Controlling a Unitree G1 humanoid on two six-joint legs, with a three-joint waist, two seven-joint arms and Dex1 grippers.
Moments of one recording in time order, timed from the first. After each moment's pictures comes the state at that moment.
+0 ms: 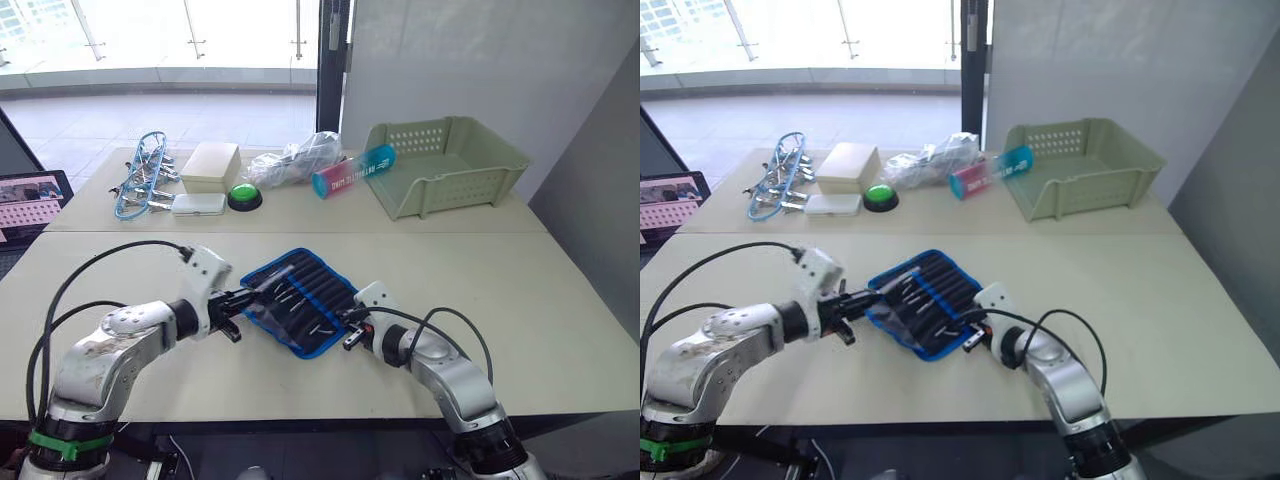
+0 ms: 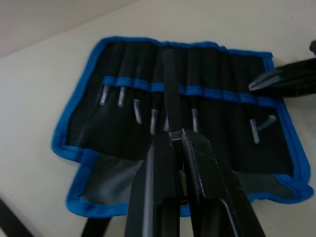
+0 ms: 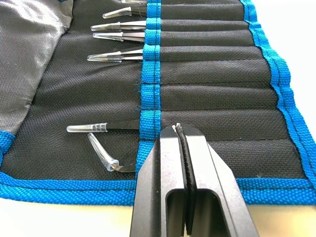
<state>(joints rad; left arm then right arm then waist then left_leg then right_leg) -0.30 0.71 0.04 -0.45 -0.56 1.02 -0.61 -0.30 -0.25 0.24 -0.18 0.14 0.66 0.46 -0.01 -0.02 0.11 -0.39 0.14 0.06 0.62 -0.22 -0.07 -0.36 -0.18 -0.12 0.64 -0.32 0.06</state>
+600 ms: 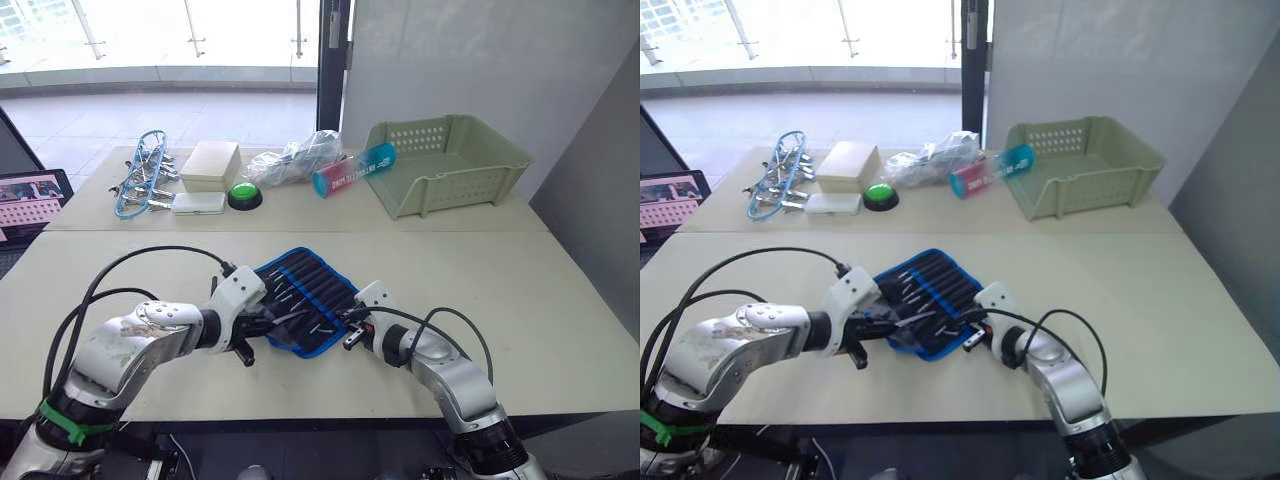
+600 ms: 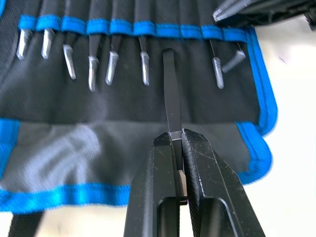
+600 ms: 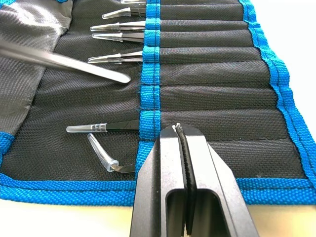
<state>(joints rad) -0.43 0.76 -0.14 -0.45 -0.53 1.18 -0.58 -0.28 -0.25 0.23 -0.19 0.14 0.66 0.45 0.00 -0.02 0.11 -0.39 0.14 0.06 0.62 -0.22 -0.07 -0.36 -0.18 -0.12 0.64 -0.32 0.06</state>
